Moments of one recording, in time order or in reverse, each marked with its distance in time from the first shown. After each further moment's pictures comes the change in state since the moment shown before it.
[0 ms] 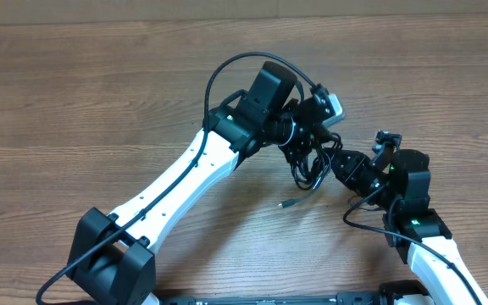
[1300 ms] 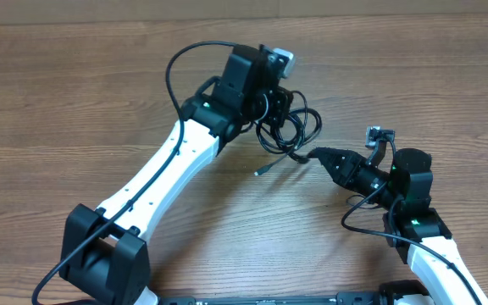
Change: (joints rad) left arm 0.126 0.000 0.000 0.047 -0.290 -0.515; right arm 0.000 0.000 0.000 0.069 -0.134 -0.093
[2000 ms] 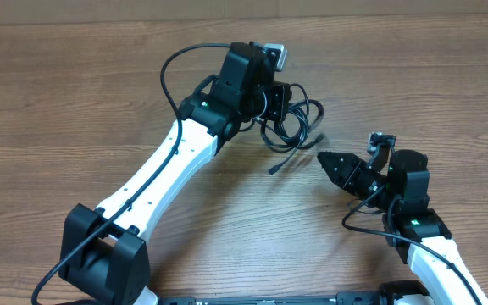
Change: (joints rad) left arm 0.008 0.000 0.000 0.028 -0.007 -0.140; right arm 0.001 -0.001 0.000 -0.109 0.091 -0.003
